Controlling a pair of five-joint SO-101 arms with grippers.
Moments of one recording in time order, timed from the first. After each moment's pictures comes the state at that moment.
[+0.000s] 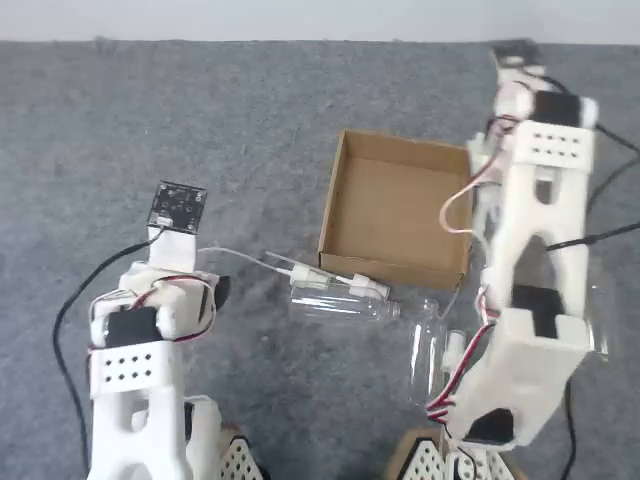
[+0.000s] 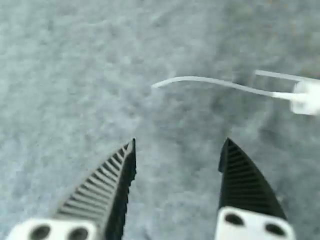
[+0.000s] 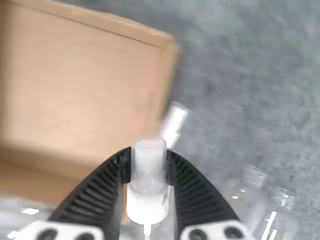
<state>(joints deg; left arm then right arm) -15.4 -56.0 69.1 59.4 -13.6 2.5 20.2 -31.8 93.1 12.0</state>
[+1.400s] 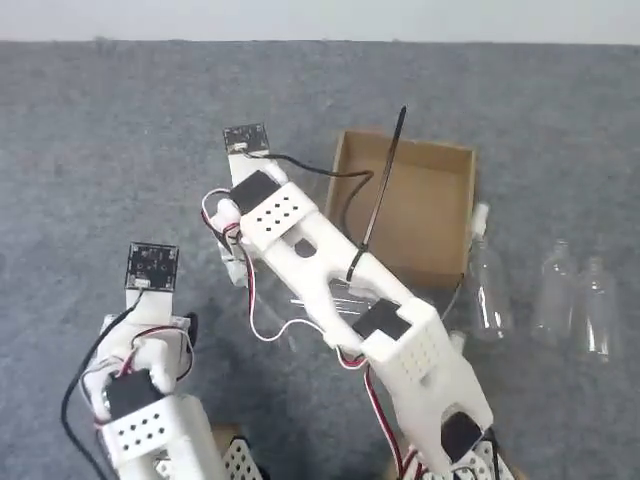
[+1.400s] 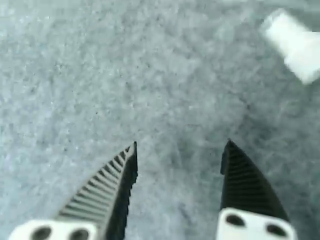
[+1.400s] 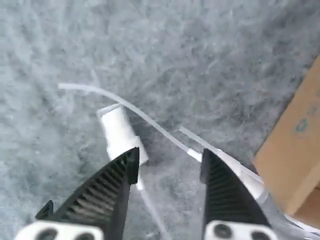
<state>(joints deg) -31.3 -86.2 93.6 60.7 -23.0 -47.6 38.2 -33.3 81.8 -32.5</state>
